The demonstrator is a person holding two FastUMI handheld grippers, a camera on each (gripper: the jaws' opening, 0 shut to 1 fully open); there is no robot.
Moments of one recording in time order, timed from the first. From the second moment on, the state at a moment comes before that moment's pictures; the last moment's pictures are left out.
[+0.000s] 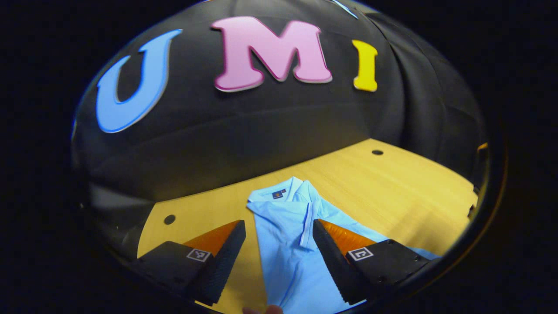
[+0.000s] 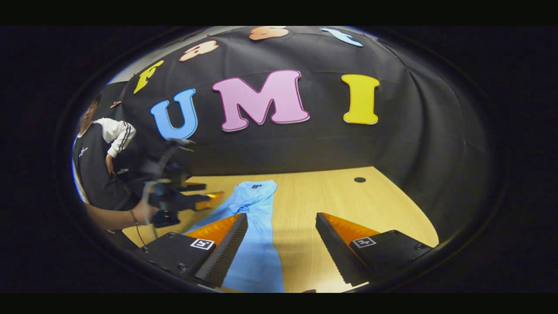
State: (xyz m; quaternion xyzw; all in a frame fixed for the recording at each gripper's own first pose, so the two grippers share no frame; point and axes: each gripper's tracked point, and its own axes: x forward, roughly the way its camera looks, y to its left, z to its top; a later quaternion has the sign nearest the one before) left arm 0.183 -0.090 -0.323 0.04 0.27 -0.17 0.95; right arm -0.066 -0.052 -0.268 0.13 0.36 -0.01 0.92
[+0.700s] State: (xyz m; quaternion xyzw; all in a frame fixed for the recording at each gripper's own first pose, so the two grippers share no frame) left arm -0.103 0.018 -0.441 -0.01 0.52 -0.08 0.85; right arm -0.253 0.004 -0.388 0.09 0.60 0.00 0.80
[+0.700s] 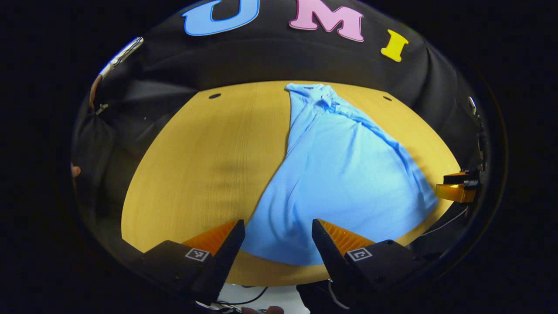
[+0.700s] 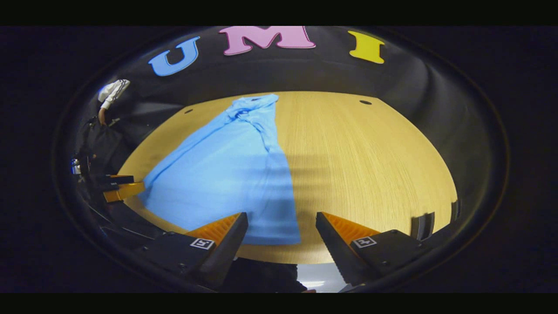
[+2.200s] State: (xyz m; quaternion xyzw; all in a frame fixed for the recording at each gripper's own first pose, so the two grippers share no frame) left arm -0.118 0.005 -0.451 -0.03 0.54 -0.07 0.84; right arm -0.261 0.033 -0.408 0.06 0.62 0.04 0.78
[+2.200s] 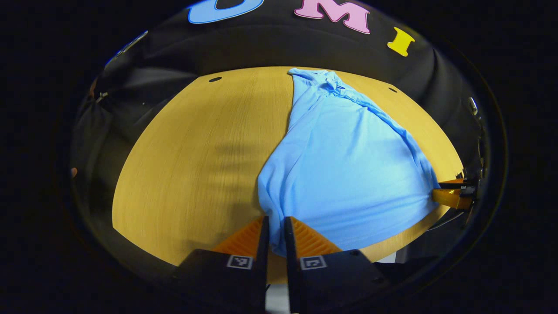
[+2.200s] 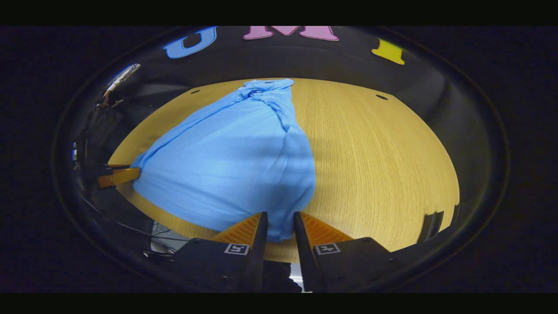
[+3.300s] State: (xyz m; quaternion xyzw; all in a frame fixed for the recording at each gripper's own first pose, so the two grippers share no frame) left arm 0.053 0.005 -0.373 -0.06 0.43 -0.06 0.90; right arm -0.072 -0.006 -0.360 0.12 0.47 0.00 0.87
